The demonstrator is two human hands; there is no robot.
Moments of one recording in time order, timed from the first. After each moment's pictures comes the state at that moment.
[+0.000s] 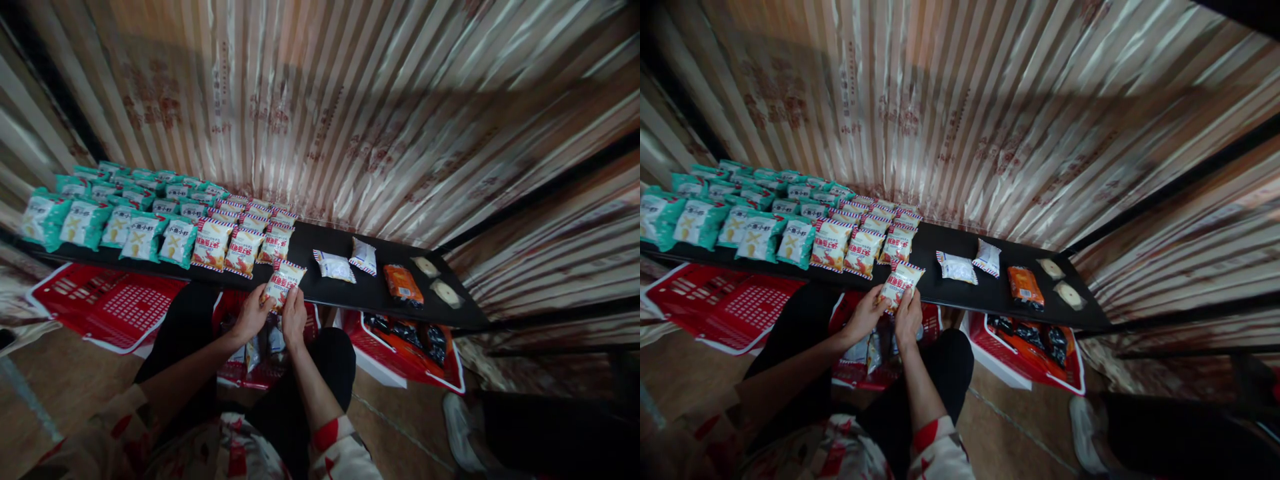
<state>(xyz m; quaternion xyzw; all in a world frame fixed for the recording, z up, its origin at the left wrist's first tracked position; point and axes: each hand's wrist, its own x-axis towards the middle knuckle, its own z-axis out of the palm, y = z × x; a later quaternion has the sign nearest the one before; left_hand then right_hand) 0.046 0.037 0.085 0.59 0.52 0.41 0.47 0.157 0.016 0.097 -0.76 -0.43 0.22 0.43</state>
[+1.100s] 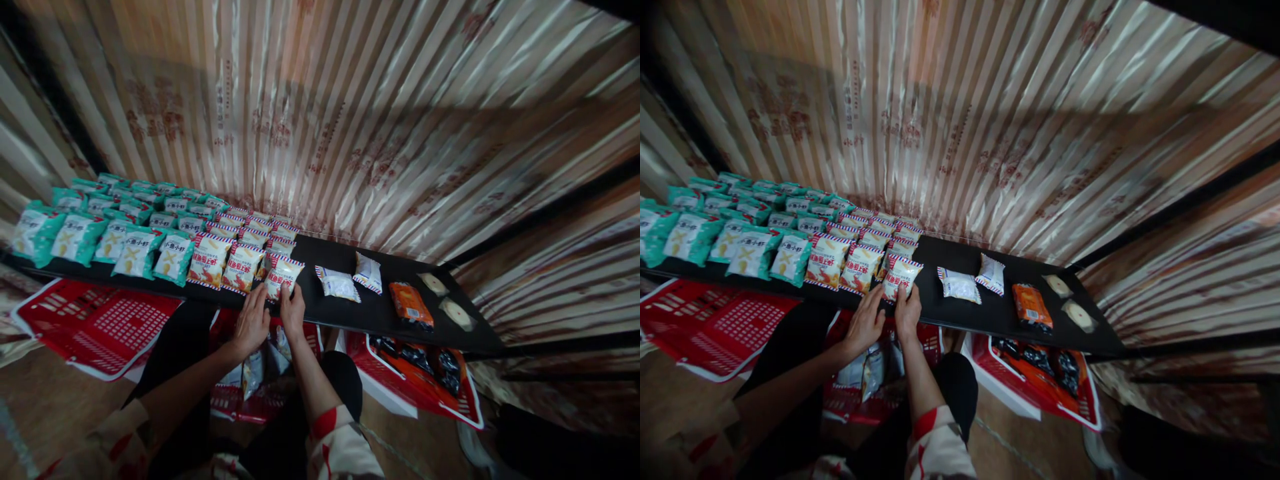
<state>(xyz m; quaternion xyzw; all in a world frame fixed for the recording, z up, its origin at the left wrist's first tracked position) 0.049 0.063 0.080 0.76 0.51 0.36 0.18 0.165 0.081 0.099 -0.69 -0.46 0.24 0.51</state>
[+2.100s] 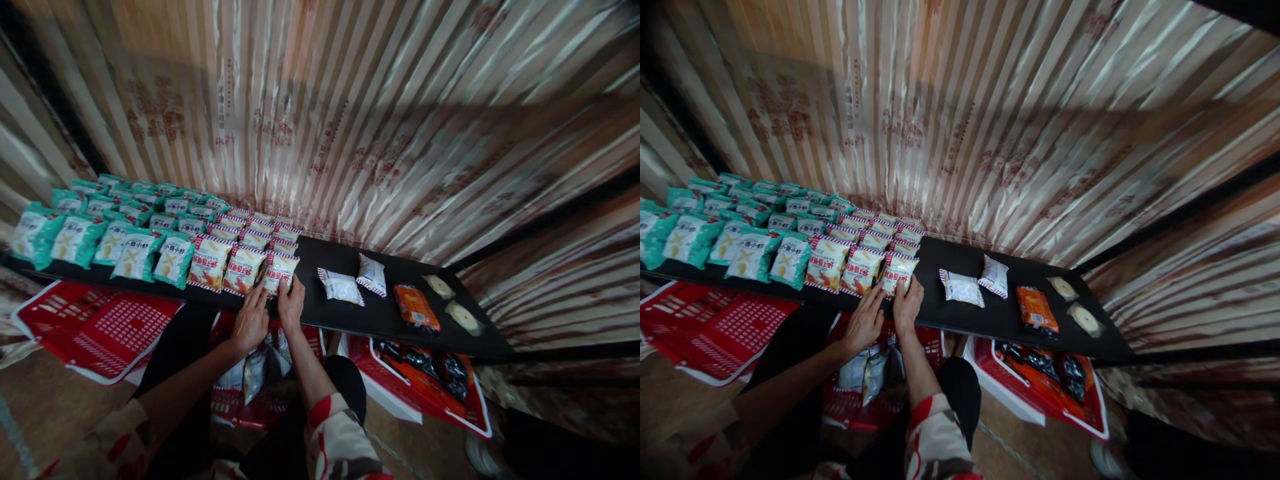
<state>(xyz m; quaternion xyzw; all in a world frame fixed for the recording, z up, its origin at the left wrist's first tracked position) 0.043 0.075 0.074 0.79 0.50 0.34 0.14 0.163 0.109 0.085 -0.71 -0.50 0.13 0.47</state>
